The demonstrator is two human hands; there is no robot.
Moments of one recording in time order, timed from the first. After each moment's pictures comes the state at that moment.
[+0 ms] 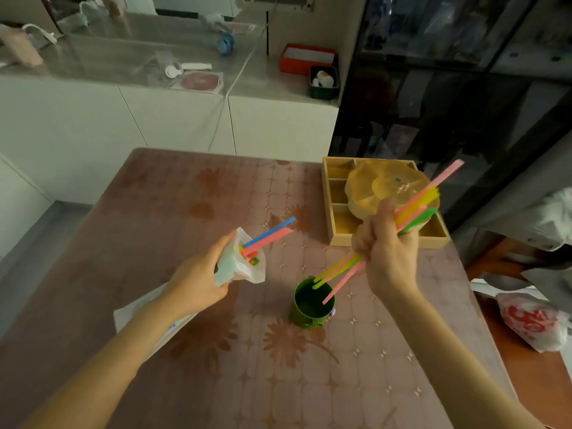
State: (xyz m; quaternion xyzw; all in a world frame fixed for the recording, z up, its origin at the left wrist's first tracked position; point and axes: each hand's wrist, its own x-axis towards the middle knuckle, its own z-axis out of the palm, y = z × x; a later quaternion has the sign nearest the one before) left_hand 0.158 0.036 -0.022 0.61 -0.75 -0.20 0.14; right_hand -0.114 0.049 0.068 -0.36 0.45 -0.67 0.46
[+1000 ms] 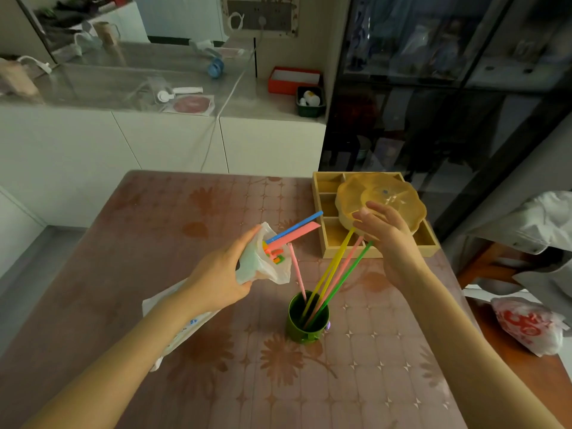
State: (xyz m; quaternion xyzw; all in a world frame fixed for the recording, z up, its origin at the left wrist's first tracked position) left_hand 0.116 0.019 0.026 0.53 -0.79 -0.25 0.18; right_hand -0.165 0.013 0.059 -0.38 0.61 -0.51 0.47
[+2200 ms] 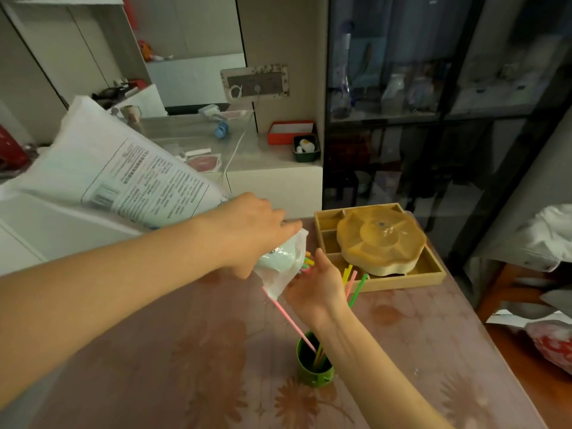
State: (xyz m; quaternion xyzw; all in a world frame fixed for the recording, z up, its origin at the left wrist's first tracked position) left_hand 0.038 0.000 0.219 0.30 -0.88 0.27 -0.23; right_hand -0.066 0.035 0.098 0.02 0.26 -0.57 0.77
